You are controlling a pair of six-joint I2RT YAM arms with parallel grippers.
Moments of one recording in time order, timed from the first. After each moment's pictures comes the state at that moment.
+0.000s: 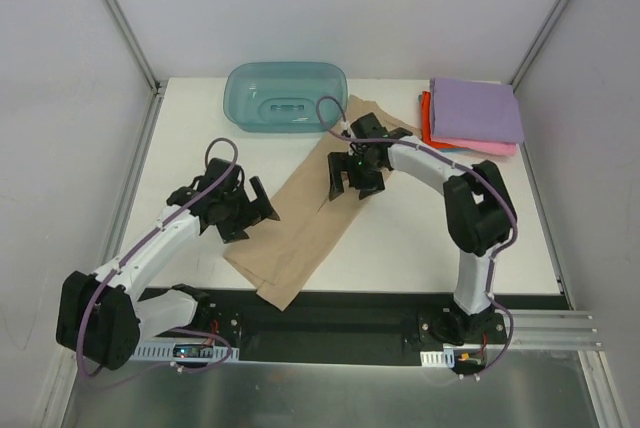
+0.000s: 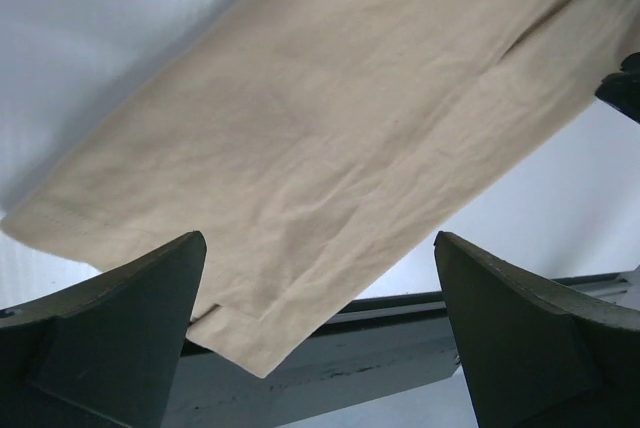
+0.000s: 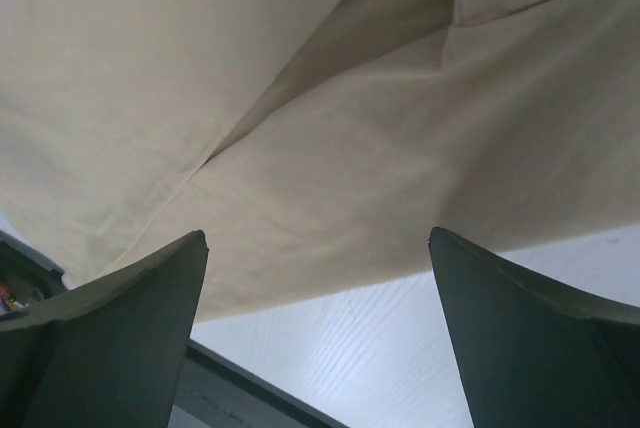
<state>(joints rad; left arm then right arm) -0.38 1.13 0.75 -0.69 0.17 -0.85 0.55 1.92 1.43 -0.69 -0.29 0.35</state>
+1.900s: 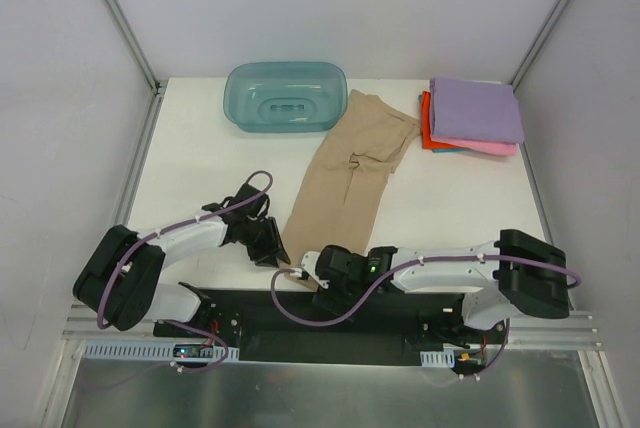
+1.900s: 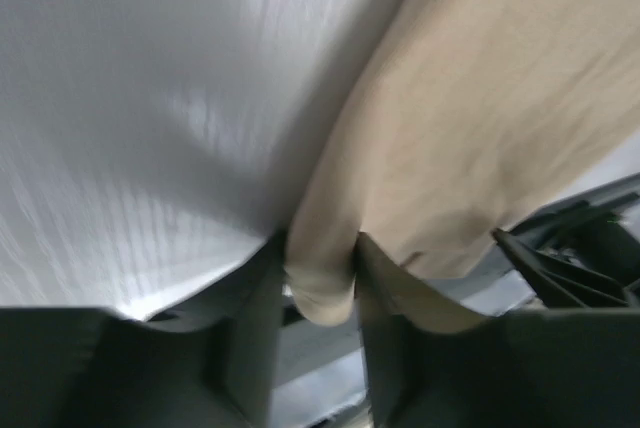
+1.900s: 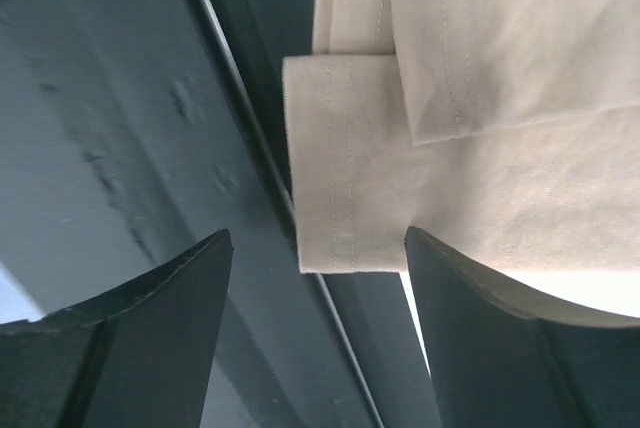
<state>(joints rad) -0.52 1.32 0.54 -0.45 0.37 -0.90 1.37 1.45 0.79 -0.49 0.00 0.08</state>
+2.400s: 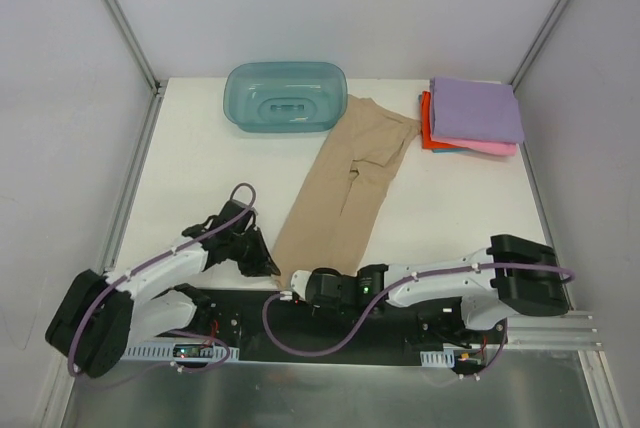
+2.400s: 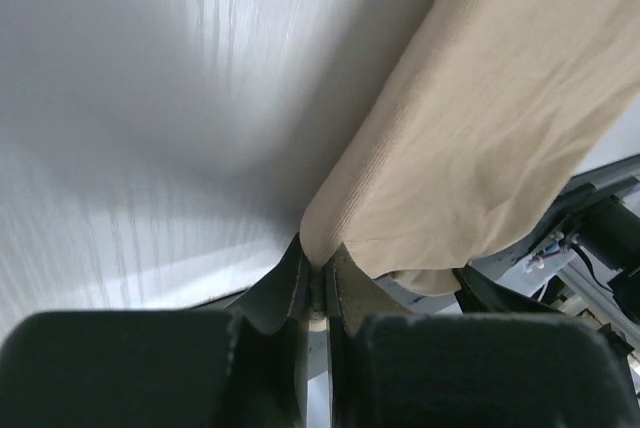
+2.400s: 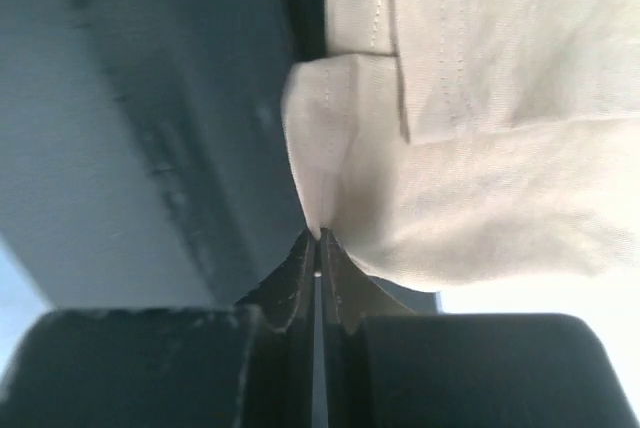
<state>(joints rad) -0.52 1.12 0.40 -0.42 0.38 -0.94 1.51 1.51 0.83 -0.49 0.12 0.11</state>
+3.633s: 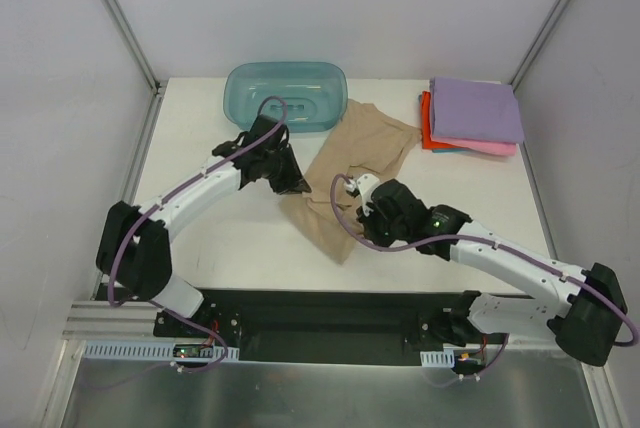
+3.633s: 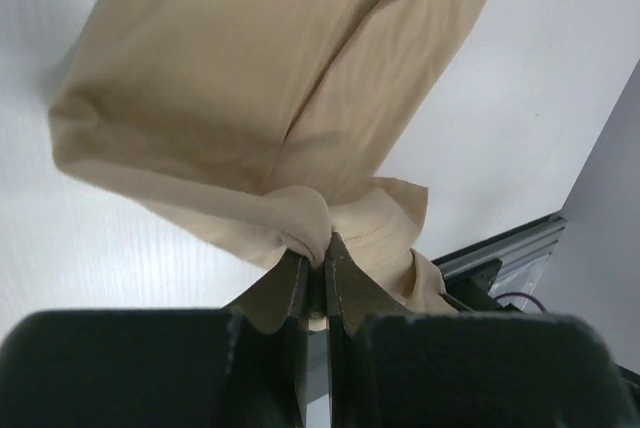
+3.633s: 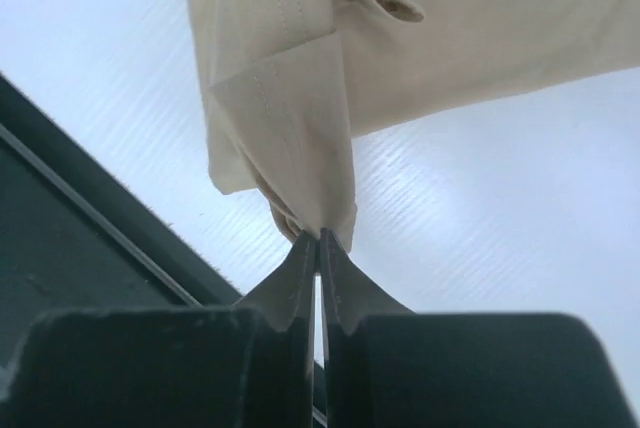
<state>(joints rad) -0.52 1.48 1.12 -0.58 0.26 -0.87 0.96 1.12 0.82 -0.57 0.07 0.12</state>
